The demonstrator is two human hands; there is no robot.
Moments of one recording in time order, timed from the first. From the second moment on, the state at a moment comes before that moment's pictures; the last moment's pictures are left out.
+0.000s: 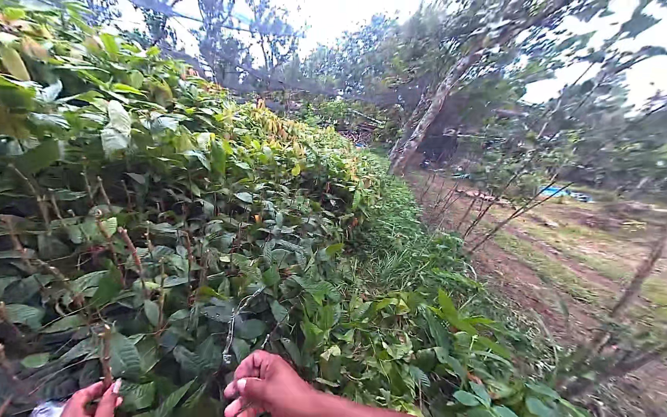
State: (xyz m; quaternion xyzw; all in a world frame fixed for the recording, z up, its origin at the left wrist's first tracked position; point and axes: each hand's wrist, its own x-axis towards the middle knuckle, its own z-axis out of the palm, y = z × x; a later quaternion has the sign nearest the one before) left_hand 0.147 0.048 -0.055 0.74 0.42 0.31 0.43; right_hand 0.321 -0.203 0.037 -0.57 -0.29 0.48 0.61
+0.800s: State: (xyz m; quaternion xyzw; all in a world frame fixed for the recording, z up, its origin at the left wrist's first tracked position) left_hand 0.158 0.054 -0.068 0.60 0.33 0.23 0.69; right_hand 0.348 -0.025 -0.008 -0.74 -0.48 0.36 0.31
